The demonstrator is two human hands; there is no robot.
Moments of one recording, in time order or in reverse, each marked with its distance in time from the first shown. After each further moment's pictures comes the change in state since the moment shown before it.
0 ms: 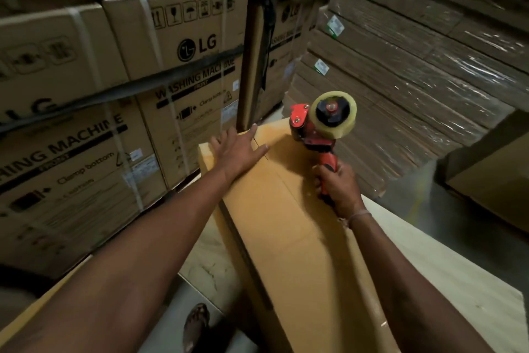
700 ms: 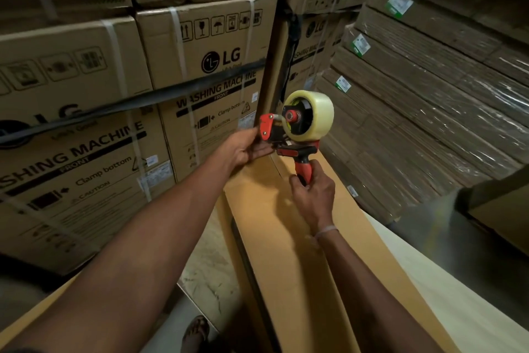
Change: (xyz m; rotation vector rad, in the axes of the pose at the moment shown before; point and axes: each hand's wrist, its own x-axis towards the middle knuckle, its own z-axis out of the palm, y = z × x) left_hand 0.056 -0.016 -0.047 -1.687 -0.294 -0.459; right_hand 0.016 -0.023 0.093 -0.366 0.125 -0.380
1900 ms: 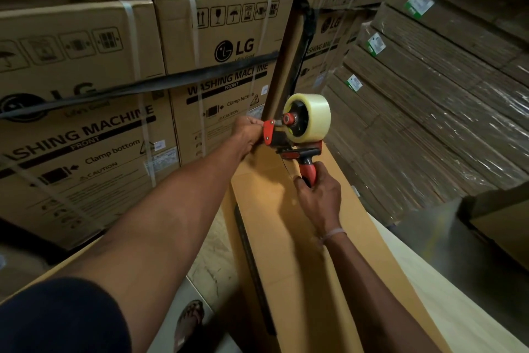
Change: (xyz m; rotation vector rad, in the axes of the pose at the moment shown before) left_hand 0.015 -0.009 -0.008 0.339 0.338 0.254; right_hand -0.018 -0.010 -0.017 -0.068 -0.118 0.025
